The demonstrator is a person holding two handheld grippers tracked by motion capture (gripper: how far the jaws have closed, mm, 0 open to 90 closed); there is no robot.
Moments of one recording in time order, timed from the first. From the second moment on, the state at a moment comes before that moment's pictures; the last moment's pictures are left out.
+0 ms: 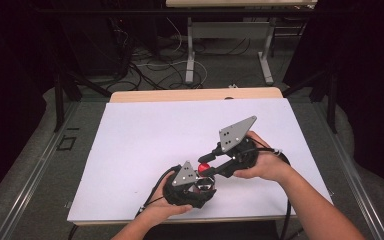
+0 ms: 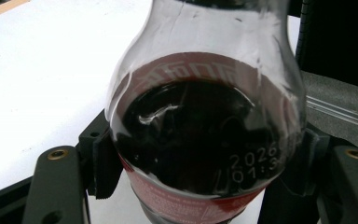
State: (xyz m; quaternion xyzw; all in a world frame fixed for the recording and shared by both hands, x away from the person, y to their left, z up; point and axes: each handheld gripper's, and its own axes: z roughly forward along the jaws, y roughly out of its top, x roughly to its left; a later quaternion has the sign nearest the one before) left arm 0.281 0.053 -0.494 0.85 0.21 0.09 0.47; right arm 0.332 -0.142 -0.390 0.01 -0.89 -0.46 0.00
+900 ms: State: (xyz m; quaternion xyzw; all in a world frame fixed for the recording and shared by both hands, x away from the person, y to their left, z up) left arm 0.286 0.059 -0.491 0.84 0.24 0.11 0.47; right arm 0.284 -0.121 -0.399 -0.27 -0.83 -0.48 -0.13
